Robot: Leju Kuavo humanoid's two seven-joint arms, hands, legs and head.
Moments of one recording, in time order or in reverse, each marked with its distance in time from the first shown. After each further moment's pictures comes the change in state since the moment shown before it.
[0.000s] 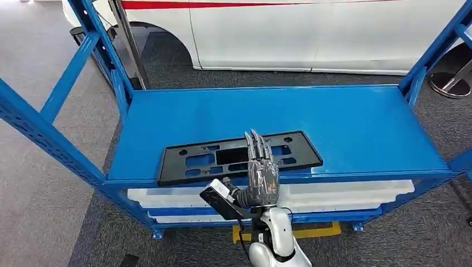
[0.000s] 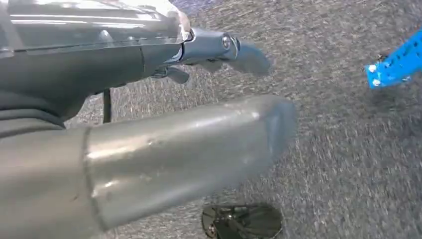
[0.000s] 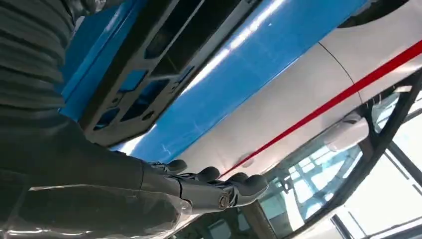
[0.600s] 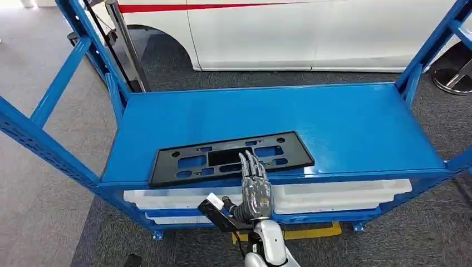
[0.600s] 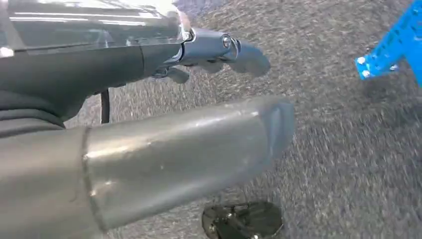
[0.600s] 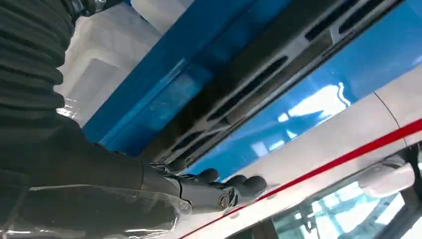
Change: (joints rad) left arm -0.006 -0.002 0.016 0.000 -0.044 -0.008 0.000; right arm -0.004 0.029 0.006 0.243 -0.002 -0.071 -0.005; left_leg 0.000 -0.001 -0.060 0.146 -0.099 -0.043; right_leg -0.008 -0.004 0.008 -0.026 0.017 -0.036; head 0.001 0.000
